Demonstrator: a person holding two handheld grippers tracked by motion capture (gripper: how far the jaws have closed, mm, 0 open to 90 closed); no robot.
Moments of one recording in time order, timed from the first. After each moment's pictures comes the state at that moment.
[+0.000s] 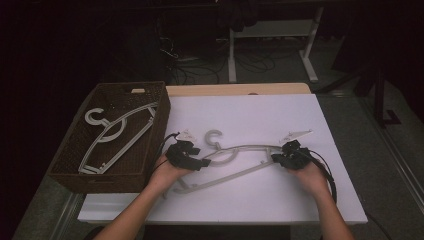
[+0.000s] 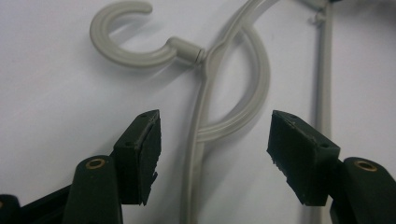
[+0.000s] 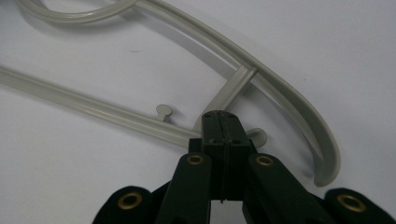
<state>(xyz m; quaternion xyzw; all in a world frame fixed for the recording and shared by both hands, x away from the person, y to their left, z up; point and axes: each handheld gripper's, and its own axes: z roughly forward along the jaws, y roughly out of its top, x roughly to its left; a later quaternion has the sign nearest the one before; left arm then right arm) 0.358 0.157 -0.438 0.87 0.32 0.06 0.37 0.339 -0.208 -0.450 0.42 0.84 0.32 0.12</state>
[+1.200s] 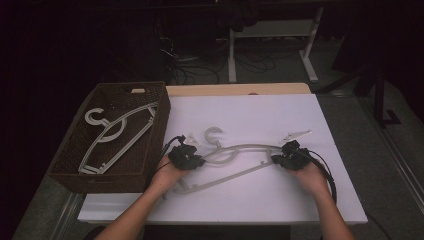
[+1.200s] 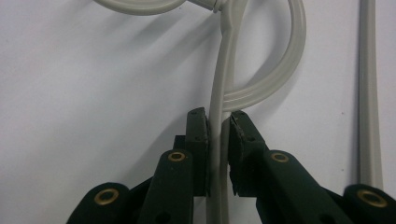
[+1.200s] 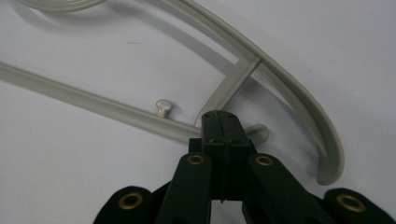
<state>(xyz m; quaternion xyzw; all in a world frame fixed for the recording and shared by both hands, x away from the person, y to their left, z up) 0.359 0.151 -0.450 0.90 0.29 0.09 0.31 0.340 -0.208 -0.453 0.43 0.84 0.31 0.11</state>
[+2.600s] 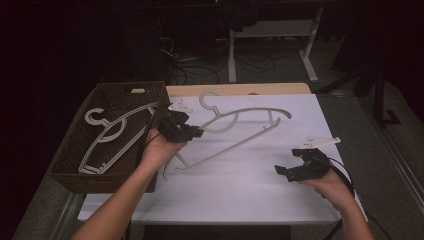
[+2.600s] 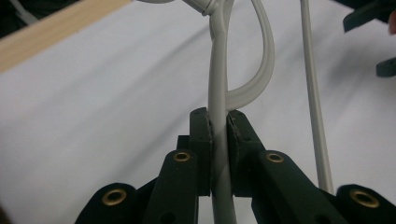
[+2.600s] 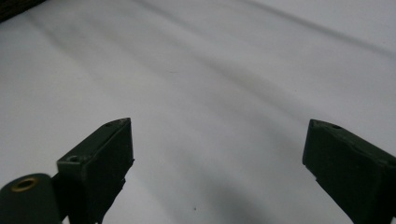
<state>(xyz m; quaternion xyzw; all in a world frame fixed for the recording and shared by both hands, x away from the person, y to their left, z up) 0.368 0.160 -0.326 0.86 0.31 0.11 0.38 0.298 -0.236 -0.425 0.40 0.81 0.41 0.13</state>
